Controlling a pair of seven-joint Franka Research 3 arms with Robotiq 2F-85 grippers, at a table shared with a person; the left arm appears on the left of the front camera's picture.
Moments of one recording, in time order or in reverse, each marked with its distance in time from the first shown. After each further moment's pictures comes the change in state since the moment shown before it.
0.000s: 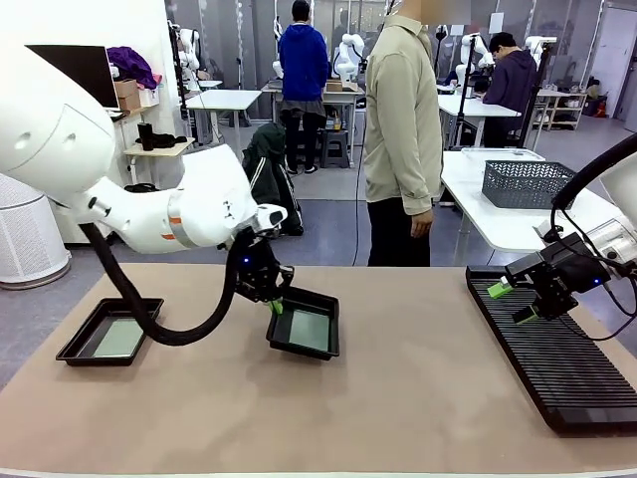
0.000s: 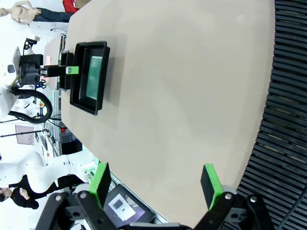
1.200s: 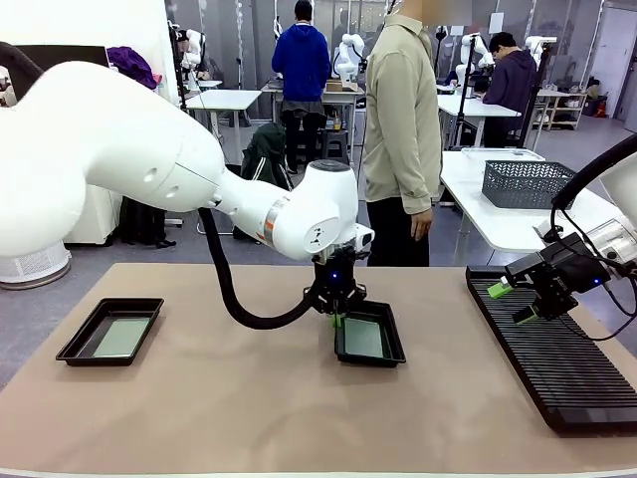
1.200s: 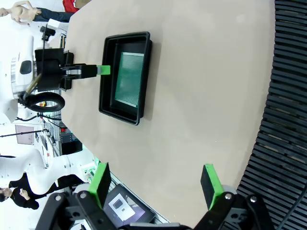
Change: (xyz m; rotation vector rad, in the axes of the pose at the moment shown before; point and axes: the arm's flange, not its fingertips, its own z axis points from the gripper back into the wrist) left arm 0.008 -0.154 -0.079 0.252 -0.023 0.033; right arm 0.000 0.000 0.000 0.000 0.000 0.000
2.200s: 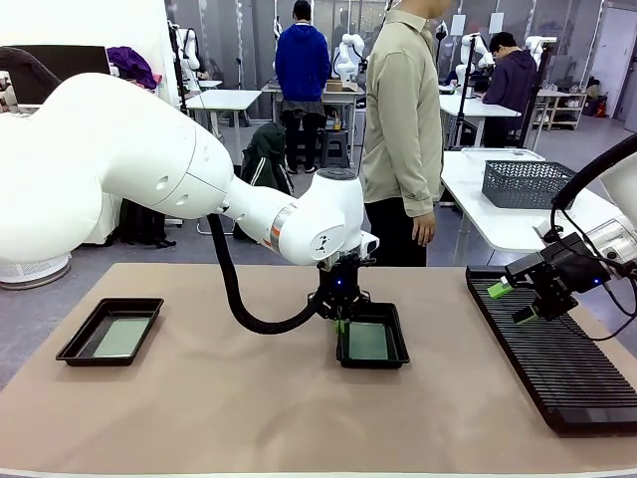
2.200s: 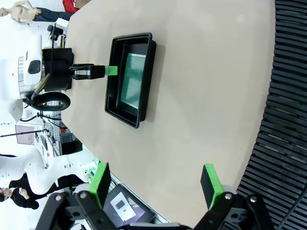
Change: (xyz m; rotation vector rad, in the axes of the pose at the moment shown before) left arm 0.000 -0.012 -0.018 0.015 0.007 -0.014; right arm 0.000 0.000 0.000 0.000 0.000 0.000
